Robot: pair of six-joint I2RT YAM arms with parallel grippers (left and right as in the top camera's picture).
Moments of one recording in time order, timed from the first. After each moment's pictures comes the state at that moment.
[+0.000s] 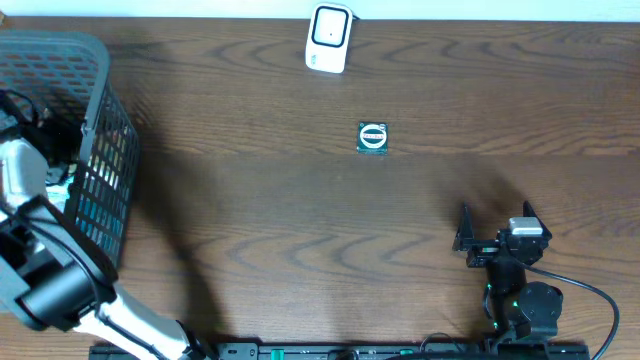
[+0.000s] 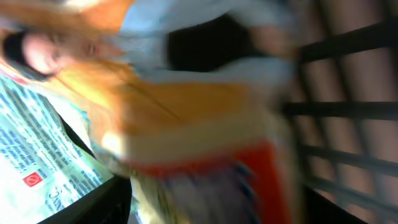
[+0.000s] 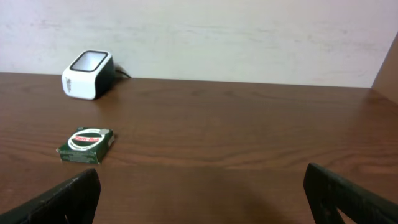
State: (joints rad) left arm 0.64 1.95 1.42 -0.57 0.16 -0.49; right arm 0.00 0.01 0.01 -0.07 -0.01 -0.03
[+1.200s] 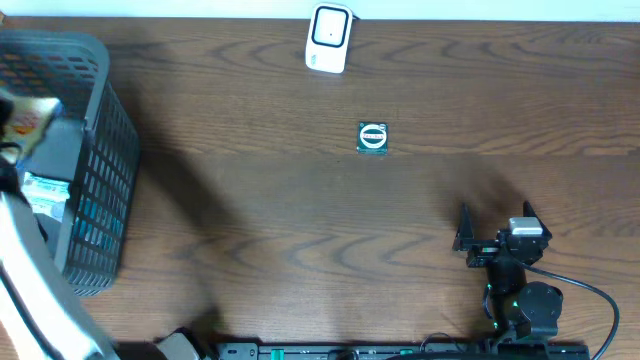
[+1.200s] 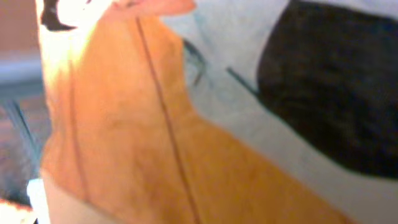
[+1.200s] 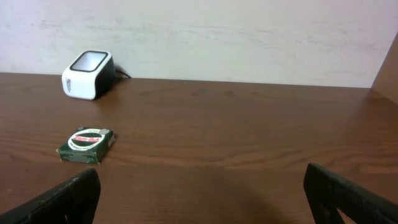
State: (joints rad) left arm 0.67 1.35 1.42 -0.47 0.05 -0.54; right arm 0.00 0.01 0.01 -0.07 -0.01 -0.03
